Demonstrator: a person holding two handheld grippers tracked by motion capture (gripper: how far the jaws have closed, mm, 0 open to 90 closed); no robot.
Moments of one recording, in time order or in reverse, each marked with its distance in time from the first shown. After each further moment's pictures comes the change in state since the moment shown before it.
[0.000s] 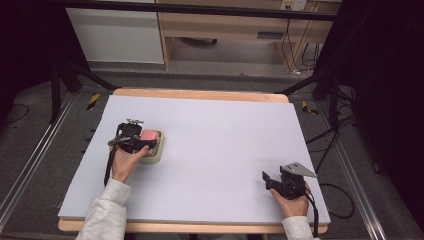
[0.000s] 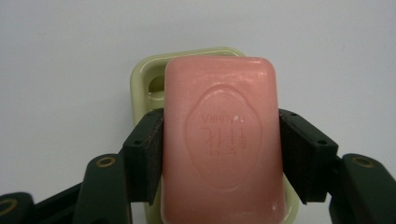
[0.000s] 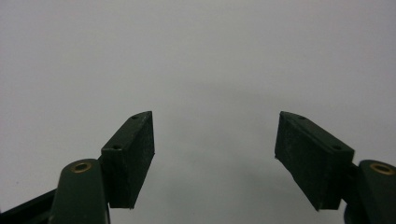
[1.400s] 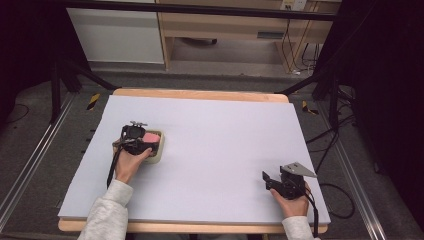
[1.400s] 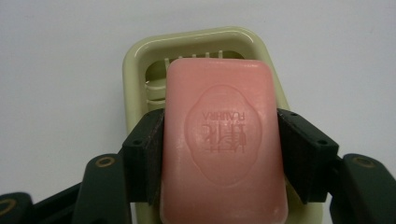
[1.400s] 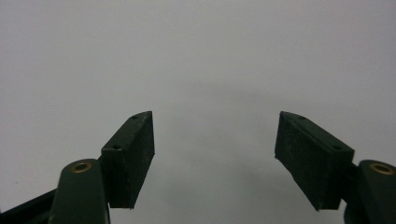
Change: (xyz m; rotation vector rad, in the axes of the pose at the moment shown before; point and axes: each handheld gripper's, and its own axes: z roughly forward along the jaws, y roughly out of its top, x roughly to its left) left arm -0.004 -0.005 0.017 0.035 0.039 0.007; right arm 0.000 0.000 0.000 0.001 -0.002 -0.001
